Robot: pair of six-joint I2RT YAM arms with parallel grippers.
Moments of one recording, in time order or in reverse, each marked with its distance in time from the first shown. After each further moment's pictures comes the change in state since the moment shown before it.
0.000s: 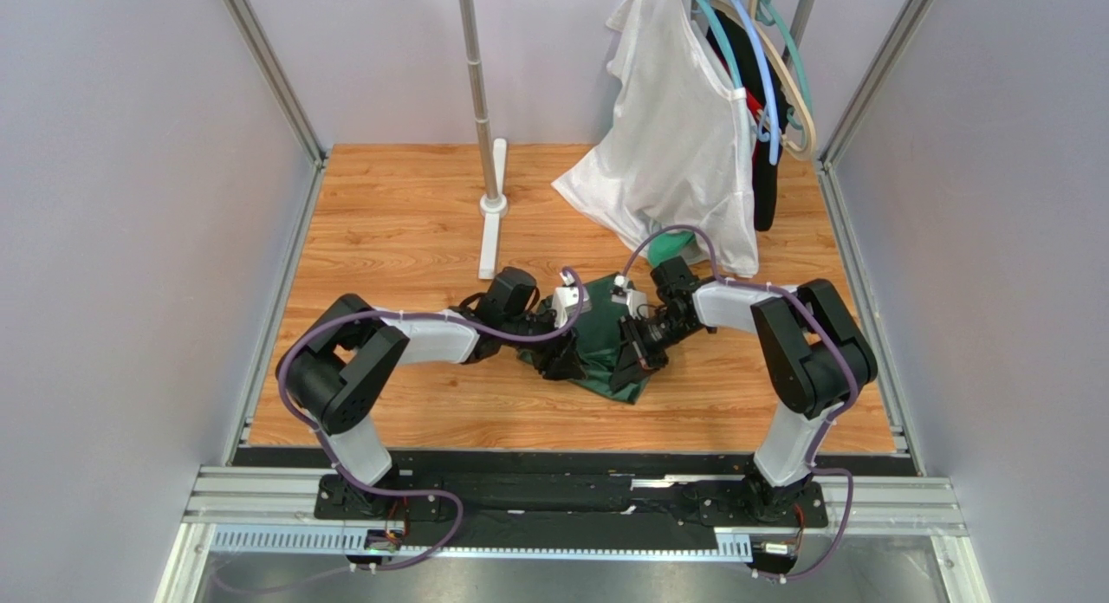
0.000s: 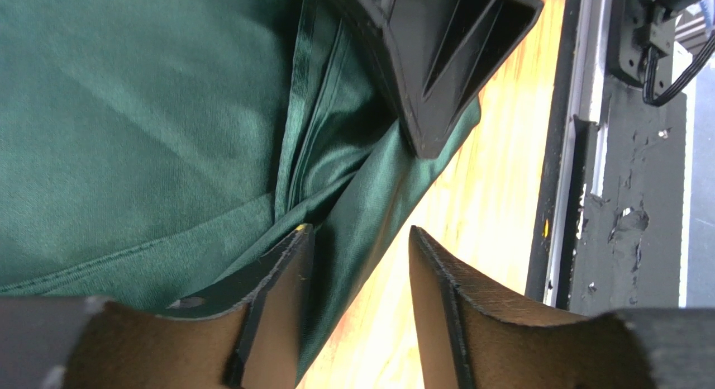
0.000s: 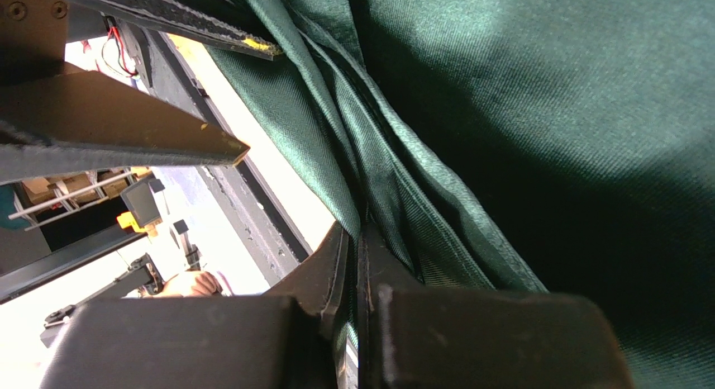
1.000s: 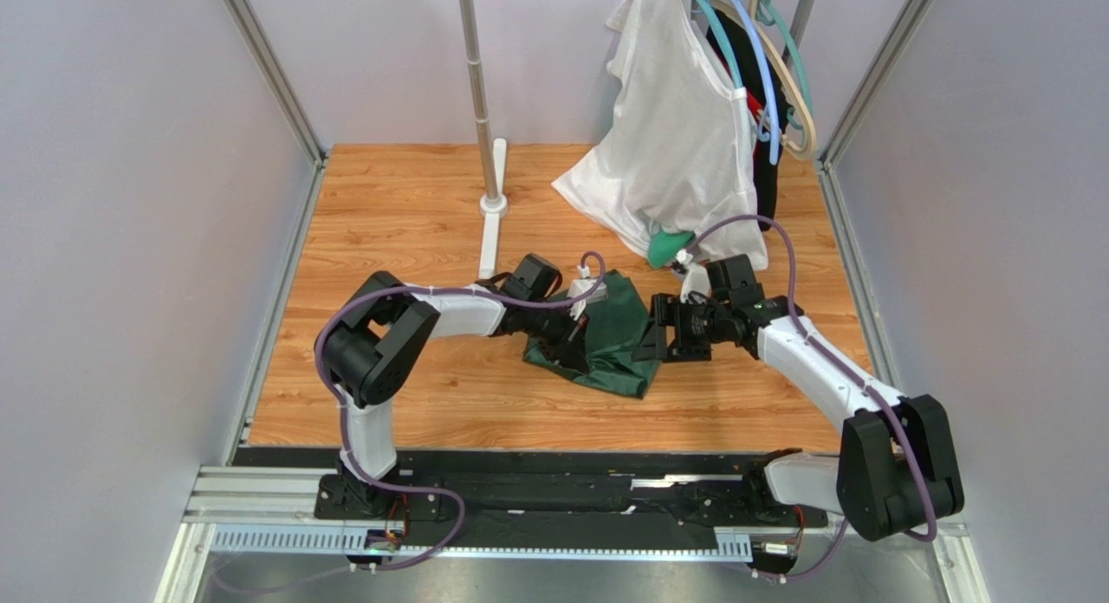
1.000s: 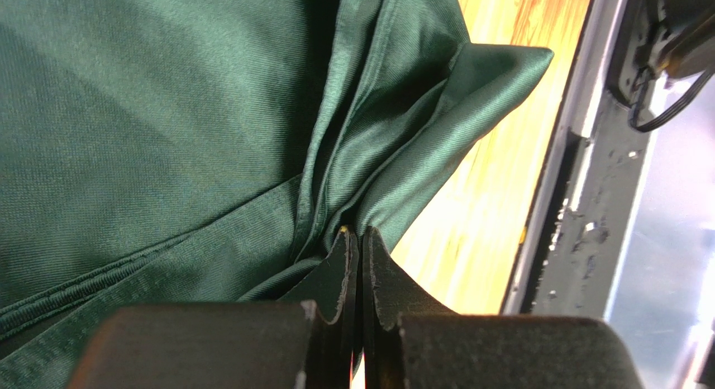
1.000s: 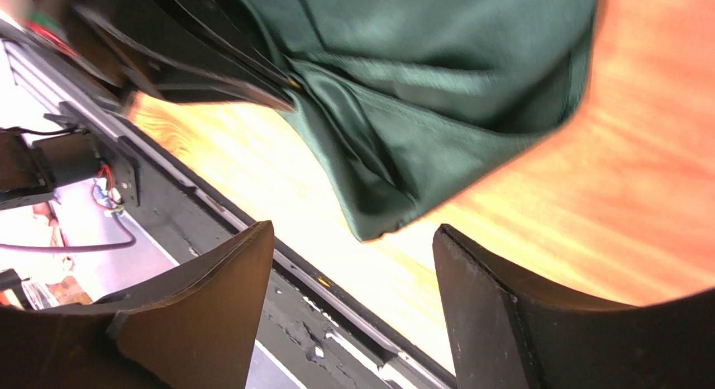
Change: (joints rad) left arm -0.003 0.179 0.237 -0.296 0.017 -0.061; right arm -0.100 -0.515 -0.139 -0.013 0.295 0.231
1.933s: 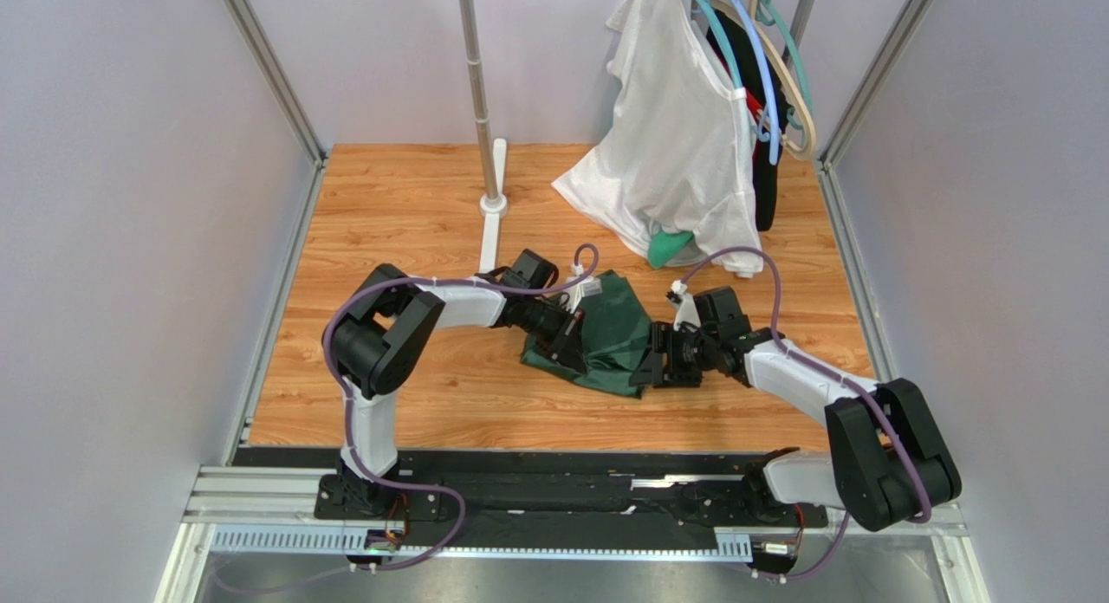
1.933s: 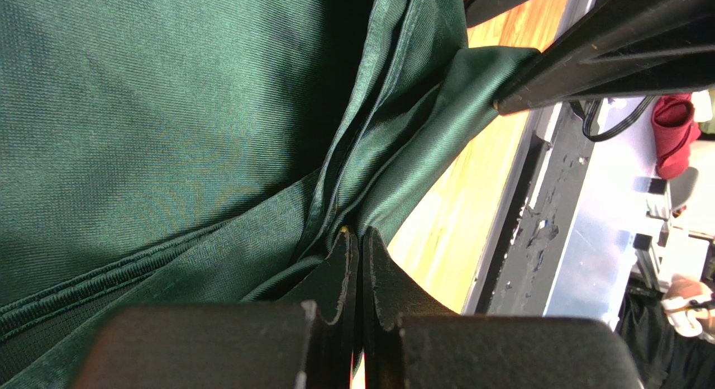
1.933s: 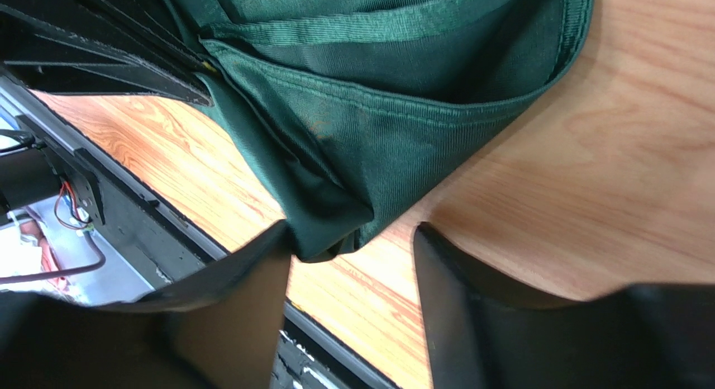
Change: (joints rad) left arm 0.044 0.059 0.058 -0.090 0.082 -0.086; right arm 0.051 0.027 -0.232 0.264 0.058 0.115
